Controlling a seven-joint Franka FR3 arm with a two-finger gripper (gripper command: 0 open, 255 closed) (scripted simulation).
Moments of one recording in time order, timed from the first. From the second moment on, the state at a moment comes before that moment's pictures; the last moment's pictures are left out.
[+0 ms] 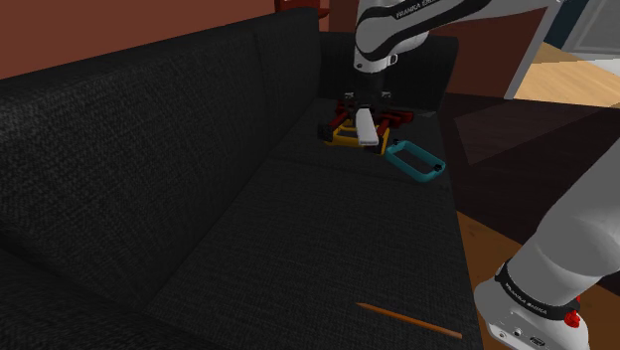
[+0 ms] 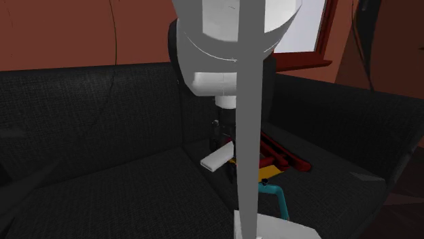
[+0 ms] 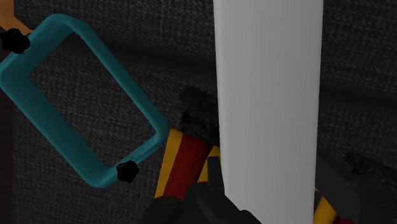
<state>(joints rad) -0.22 -0.01 0.12 -2.02 -0.03 1.99 0.70</state>
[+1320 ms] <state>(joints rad) -0.34 -0.31 -0.05 -2.44 -0.06 2.11 0.43</state>
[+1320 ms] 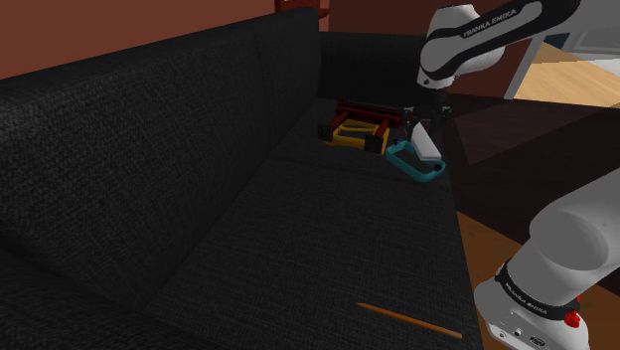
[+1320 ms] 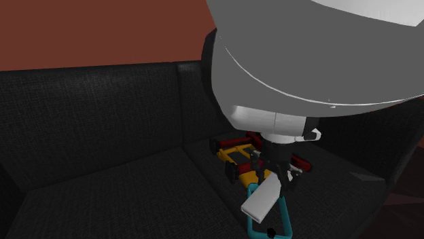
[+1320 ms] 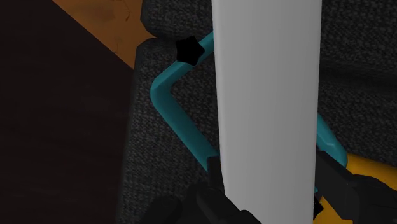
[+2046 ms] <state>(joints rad) -0.34 -0.26 -0.05 -2.49 -0.06 2.22 0.43</state>
